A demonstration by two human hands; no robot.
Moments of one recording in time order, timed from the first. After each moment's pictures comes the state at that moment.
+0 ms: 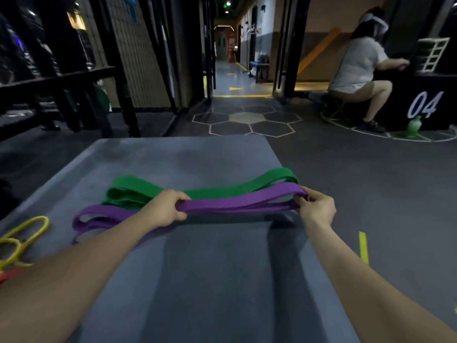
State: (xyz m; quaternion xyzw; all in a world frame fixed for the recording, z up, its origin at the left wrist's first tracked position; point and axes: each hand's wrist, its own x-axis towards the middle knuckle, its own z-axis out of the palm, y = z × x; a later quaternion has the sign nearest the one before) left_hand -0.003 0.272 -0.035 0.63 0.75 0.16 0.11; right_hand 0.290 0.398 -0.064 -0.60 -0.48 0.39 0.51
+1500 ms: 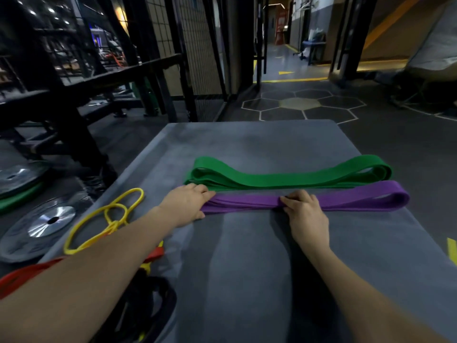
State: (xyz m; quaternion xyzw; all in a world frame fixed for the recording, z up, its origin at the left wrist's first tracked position) left_hand -0.087 0.180 -0.039 0.65 0.74 -0.14 -0.09; right_hand 0.152 0.295 -0.100 -0.46 -0.83 0.09 0.30
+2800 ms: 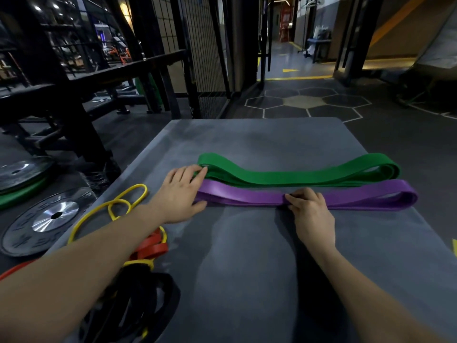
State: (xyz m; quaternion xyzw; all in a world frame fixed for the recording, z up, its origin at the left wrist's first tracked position) left_hand -0.098 0.158 -0.031 0.63 0.76 -0.04 -0.16; right_hand 0.153 0.295 -0.102 -0.45 -0.83 0.09 0.31
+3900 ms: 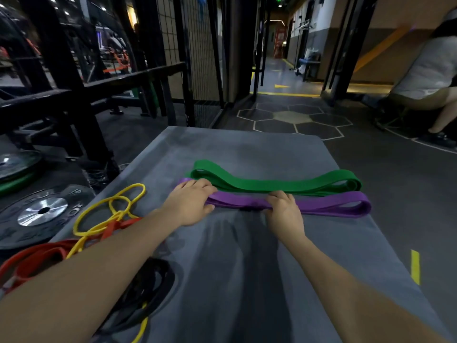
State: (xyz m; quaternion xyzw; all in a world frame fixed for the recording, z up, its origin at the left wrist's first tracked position) left_hand -0.037 0.144 -0.003 0.63 0.78 0.03 -0.04; right_hand 0.151 0.266 -0.051 -0.42 -0.87 0.11 0.23
